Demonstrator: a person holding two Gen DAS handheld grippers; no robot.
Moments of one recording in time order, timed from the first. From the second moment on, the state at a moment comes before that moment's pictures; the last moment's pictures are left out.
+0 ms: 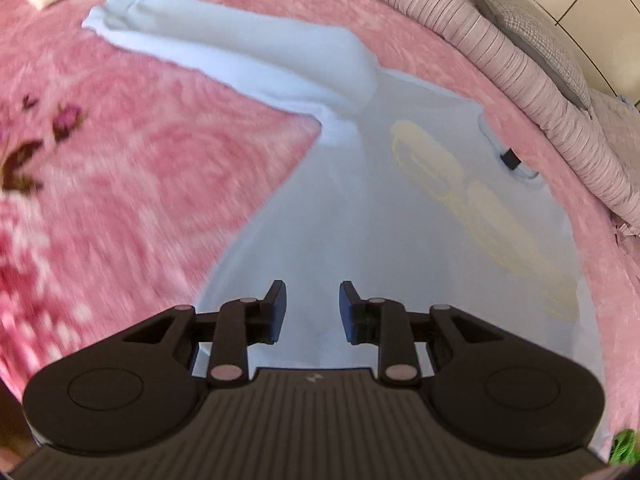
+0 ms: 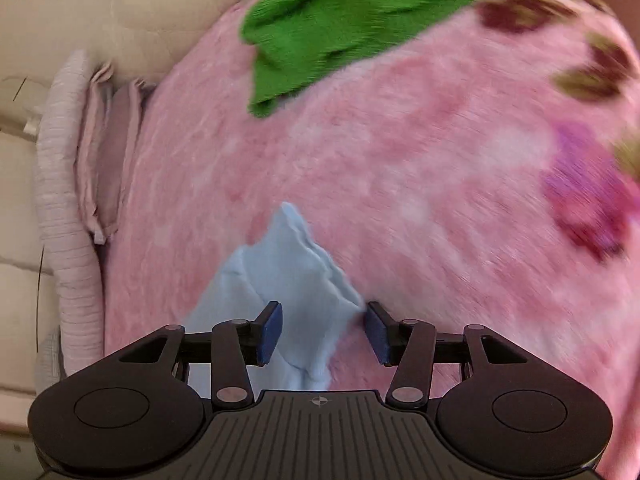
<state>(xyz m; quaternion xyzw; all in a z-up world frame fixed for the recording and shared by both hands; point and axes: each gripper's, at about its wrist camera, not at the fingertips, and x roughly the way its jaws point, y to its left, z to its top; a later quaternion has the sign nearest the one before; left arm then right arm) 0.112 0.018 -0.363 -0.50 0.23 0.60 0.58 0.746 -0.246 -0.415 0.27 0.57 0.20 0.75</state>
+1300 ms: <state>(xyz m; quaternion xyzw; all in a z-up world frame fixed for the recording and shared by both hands) -0.002 -0.033 -0.366 -0.46 0.40 0.46 0.65 0.433 -0.206 -0.356 -0.15 0.58 0.33 0.73</state>
